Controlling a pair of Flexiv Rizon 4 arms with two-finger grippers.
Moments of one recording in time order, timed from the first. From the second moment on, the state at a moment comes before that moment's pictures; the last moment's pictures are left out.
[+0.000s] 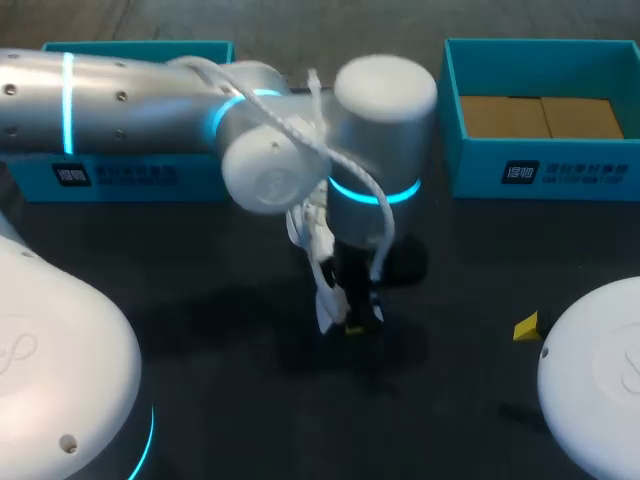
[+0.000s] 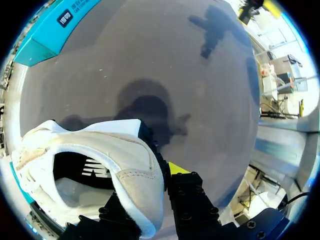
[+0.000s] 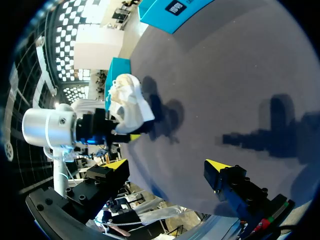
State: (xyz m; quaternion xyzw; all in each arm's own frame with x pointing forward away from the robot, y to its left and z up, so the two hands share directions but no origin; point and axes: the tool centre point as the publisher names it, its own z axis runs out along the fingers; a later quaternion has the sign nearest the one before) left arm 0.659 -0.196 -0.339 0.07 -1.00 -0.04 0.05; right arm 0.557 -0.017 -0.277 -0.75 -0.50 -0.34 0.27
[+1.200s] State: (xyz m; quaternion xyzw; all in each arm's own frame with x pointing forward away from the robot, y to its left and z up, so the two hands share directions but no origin) left arm 0.774 -0.038 -0.205 -0.03 -1.00 -0.06 0.06; right arm 0.557 -0.017 -0.276 -0.75 -0.50 -0.34 0.27
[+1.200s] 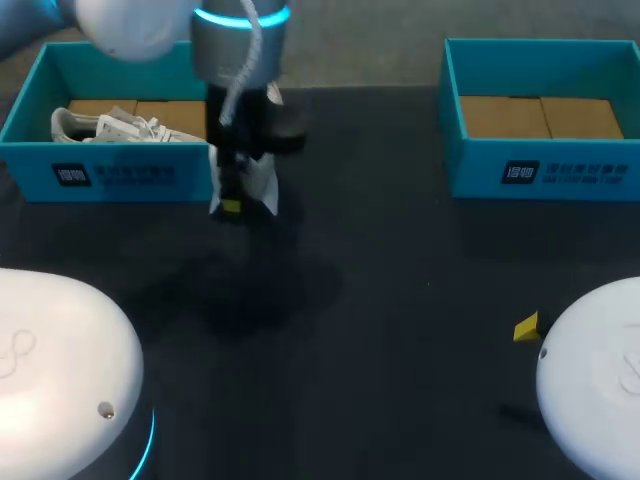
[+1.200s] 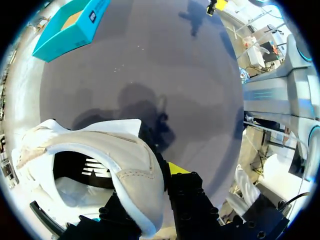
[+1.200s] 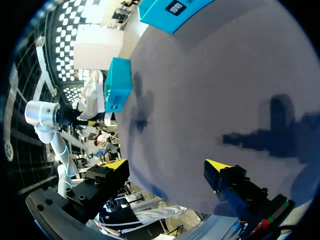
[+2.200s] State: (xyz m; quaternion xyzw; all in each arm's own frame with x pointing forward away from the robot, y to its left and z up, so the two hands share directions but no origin) left arm 0.850 0.045 -0.148 -0.02 -0.99 -0.05 0.11; right arm 0.557 -0.017 -0.276 -0.75 -0.50 -0.34 0.27
